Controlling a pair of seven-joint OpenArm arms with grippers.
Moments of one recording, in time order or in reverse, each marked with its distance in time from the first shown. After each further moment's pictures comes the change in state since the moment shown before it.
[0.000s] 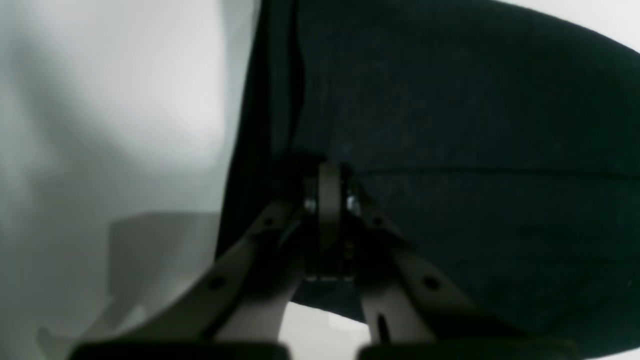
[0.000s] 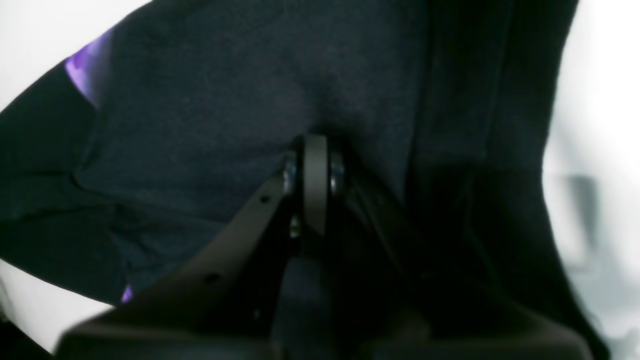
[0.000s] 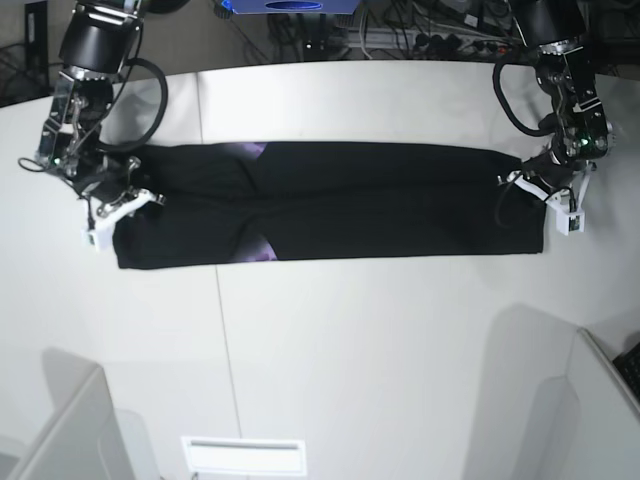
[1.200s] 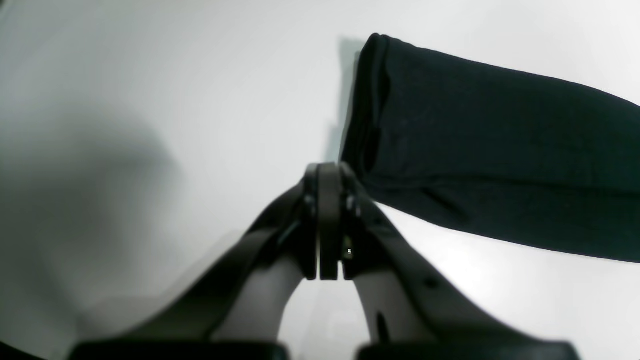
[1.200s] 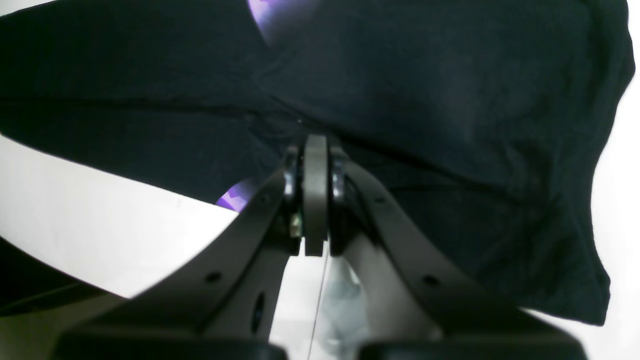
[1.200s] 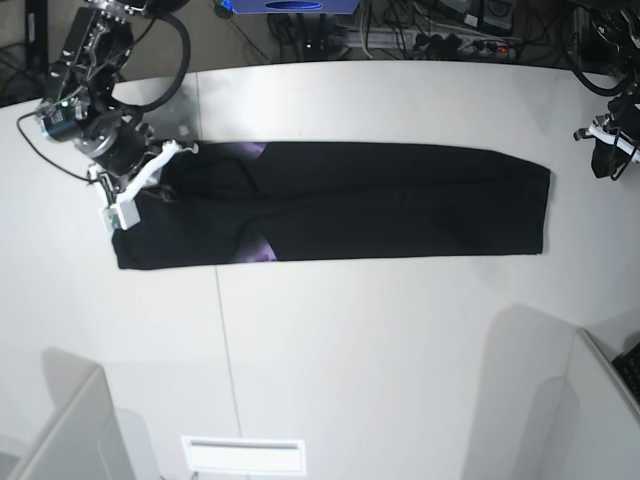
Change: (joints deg) left arm 13.9 -2.9 -27.1 15.6 -22.4 -14.1 10.5; right arm -13.6 -7.0 0.1 32.4 0.0 8.6 -7.6
